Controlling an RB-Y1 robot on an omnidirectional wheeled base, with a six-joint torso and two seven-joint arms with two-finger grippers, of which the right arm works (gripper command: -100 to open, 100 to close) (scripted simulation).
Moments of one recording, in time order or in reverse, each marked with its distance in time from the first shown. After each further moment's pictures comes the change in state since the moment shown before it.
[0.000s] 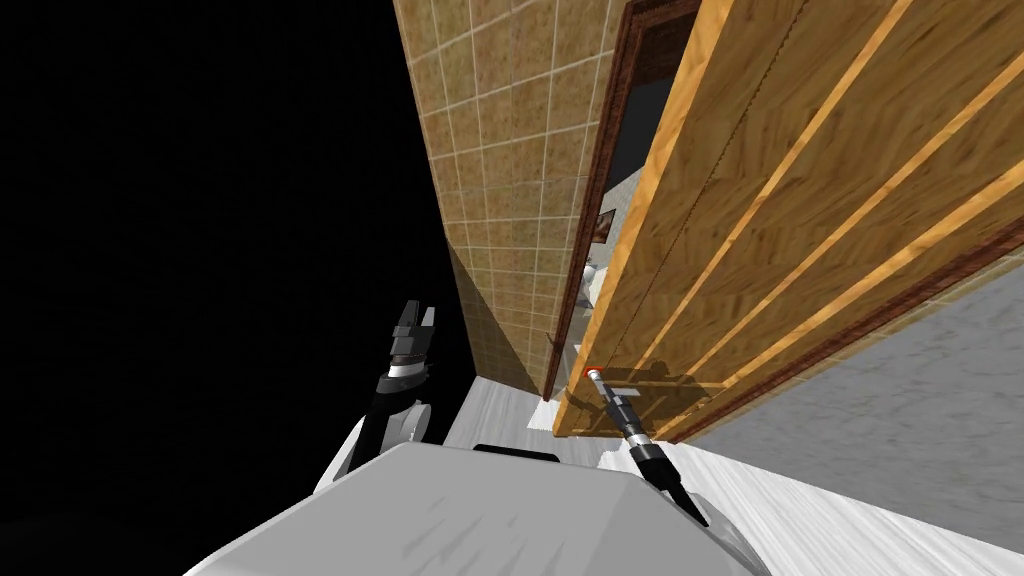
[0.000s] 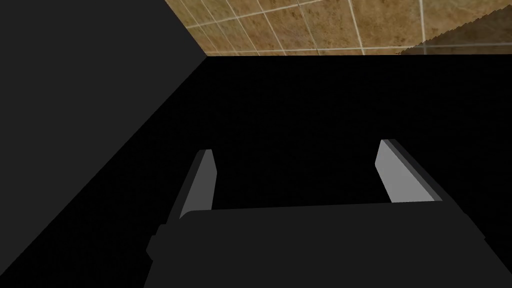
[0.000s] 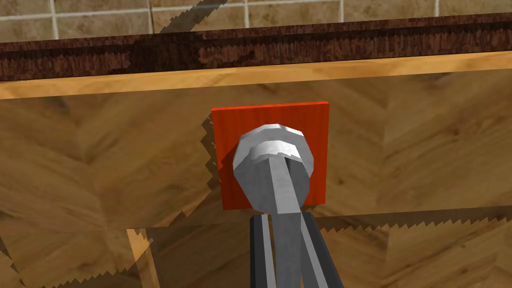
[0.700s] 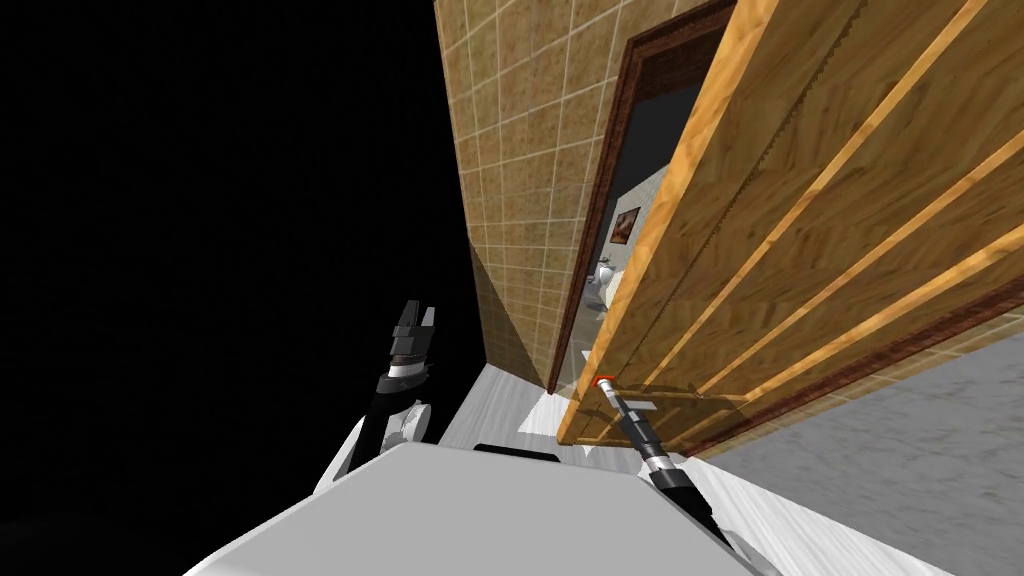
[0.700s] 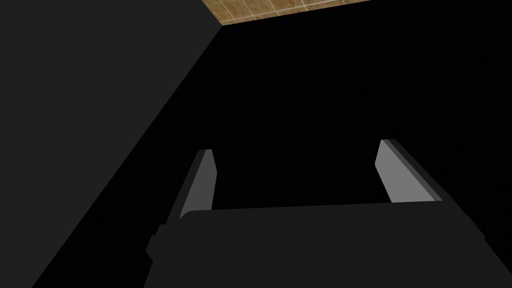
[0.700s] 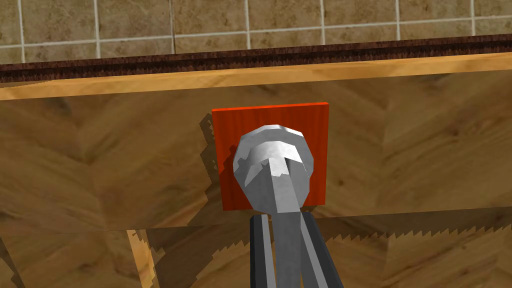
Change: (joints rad) arm 0.063 -0.039 0.012 0.024 -0.023 -0.086 -0.029
